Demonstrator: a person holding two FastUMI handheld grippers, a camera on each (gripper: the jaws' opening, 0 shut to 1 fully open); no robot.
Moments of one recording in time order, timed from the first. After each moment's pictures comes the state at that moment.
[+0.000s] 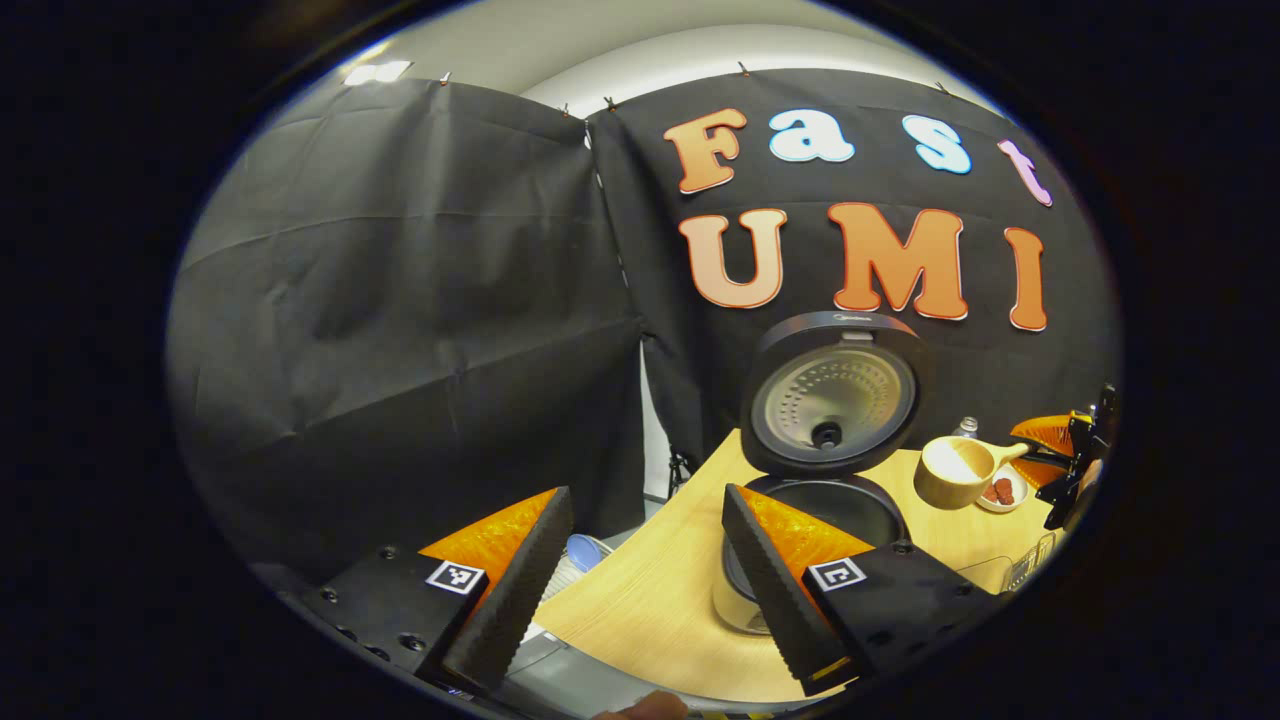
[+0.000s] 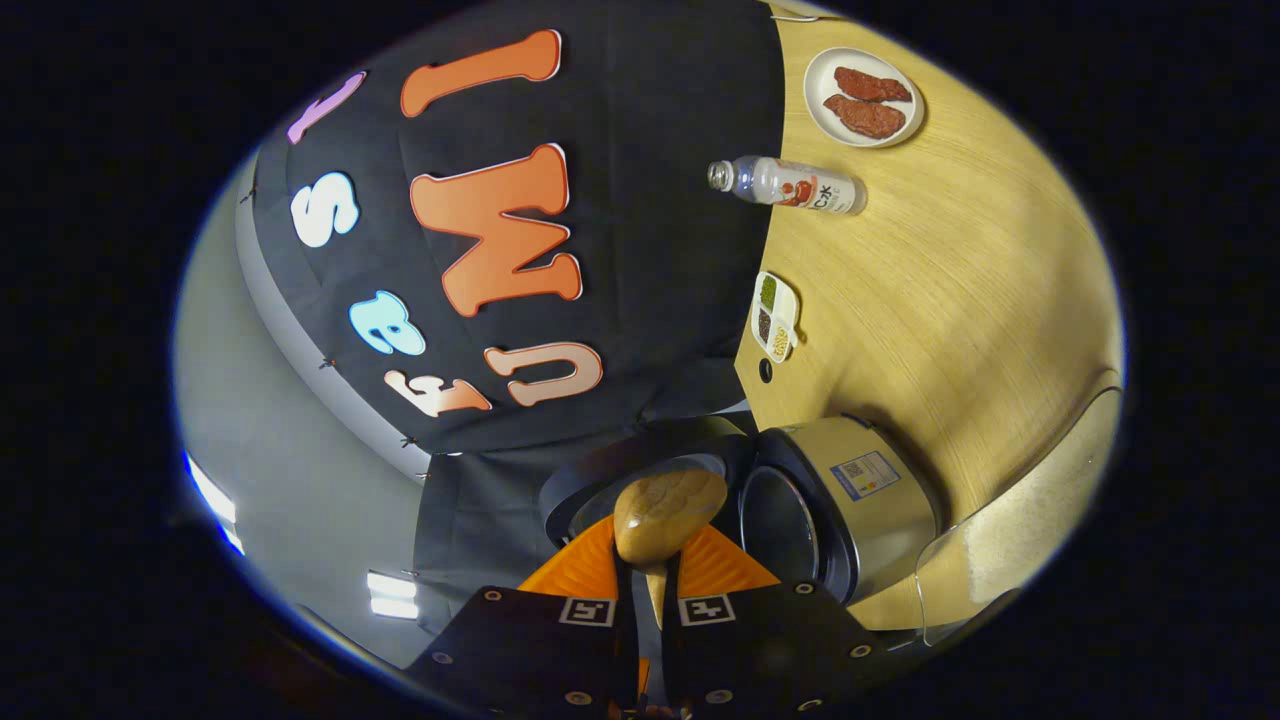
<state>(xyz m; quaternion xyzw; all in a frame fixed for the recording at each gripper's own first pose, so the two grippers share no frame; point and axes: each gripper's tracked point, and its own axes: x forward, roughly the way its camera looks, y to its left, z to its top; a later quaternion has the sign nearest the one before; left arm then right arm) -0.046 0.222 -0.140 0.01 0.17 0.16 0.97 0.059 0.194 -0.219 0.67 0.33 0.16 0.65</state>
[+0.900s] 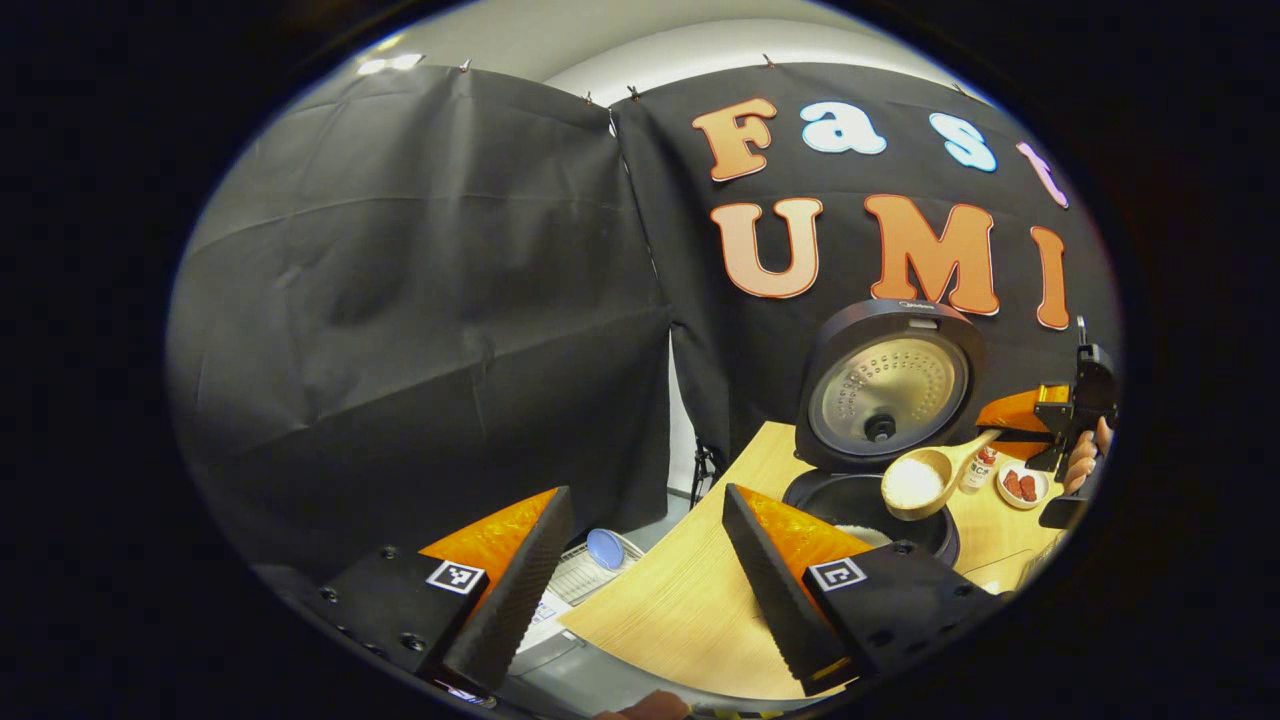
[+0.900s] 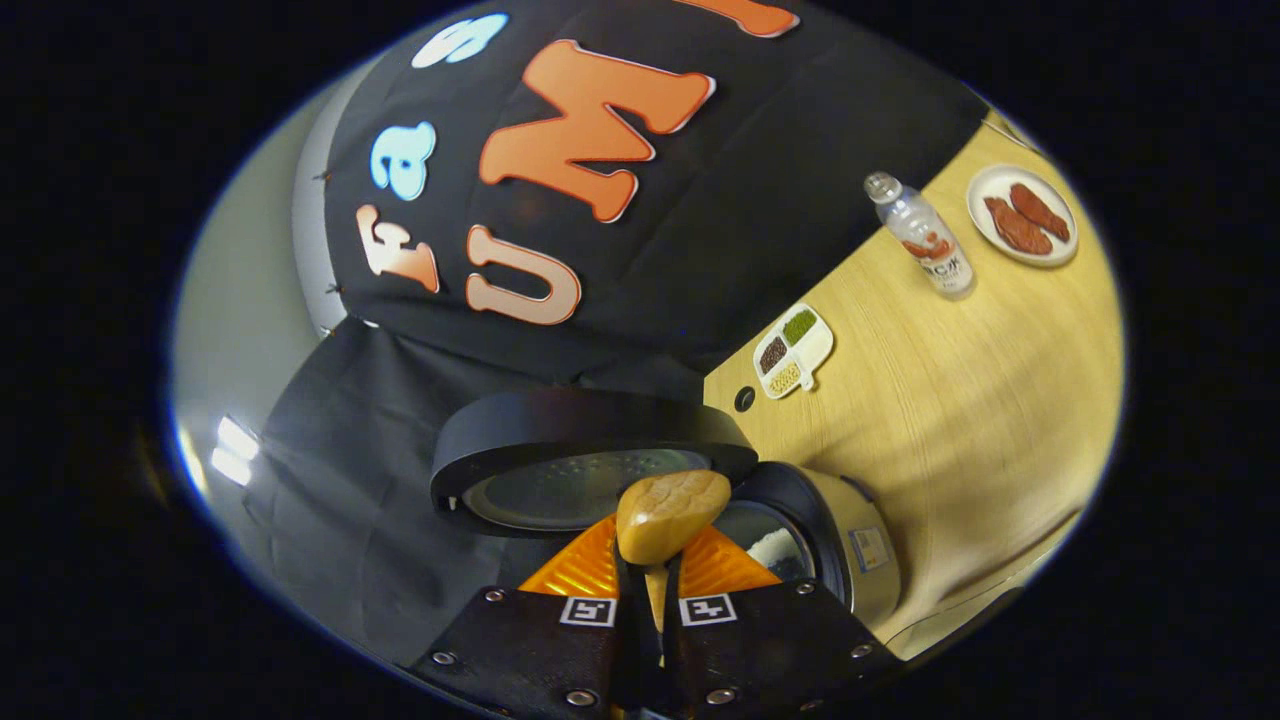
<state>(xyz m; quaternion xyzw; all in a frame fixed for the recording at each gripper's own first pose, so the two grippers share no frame) -0.037 0.264 -0.158 0.01 0.18 0.17 0.97 0.097 0.275 -0.239 0.40 0.34 0.17 0.83</state>
